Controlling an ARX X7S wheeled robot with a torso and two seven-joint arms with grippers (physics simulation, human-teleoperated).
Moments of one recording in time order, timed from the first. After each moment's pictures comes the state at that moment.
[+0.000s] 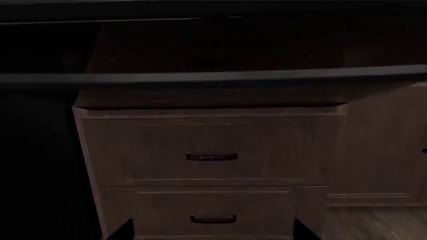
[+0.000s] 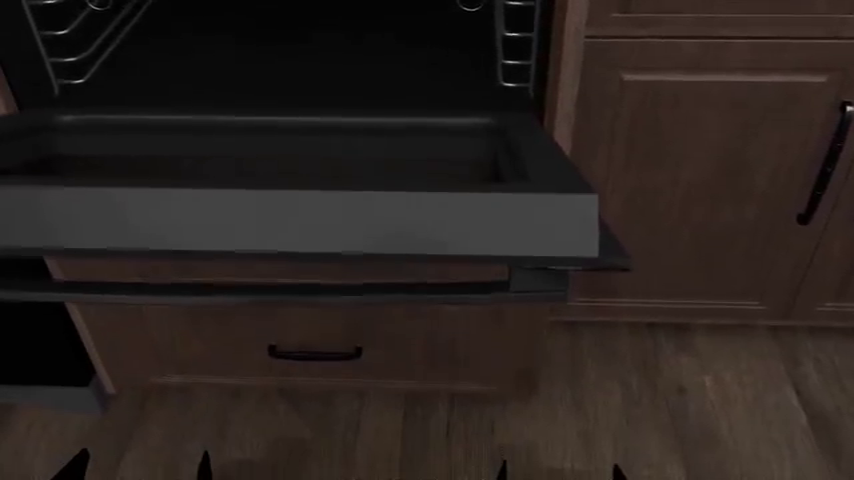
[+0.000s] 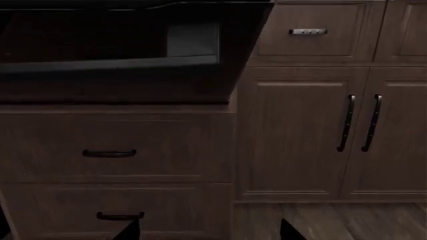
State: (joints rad) left arm -0.01 -0.15 0.18 0.00 -0.13 0.02 -0.20; right arm 0.02 0.15 -0.18 0.01 0.15 -0.01 0.18
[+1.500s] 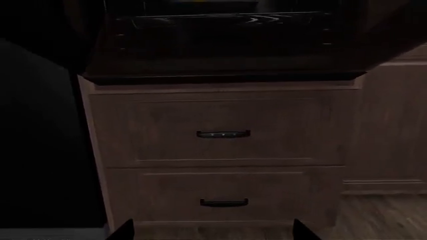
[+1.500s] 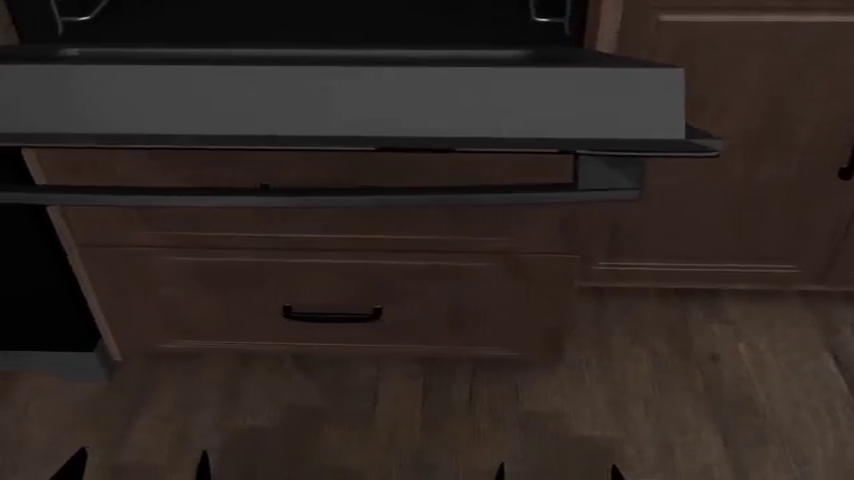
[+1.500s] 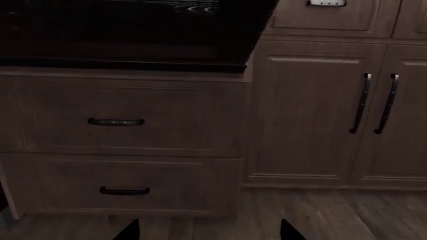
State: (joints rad) left arm -0.01 -0.19 0.23 -0.01 -0.15 0.06 -0.24; right arm 0.03 0.19 -0.23 0.02 0.16 -0.02 0.23
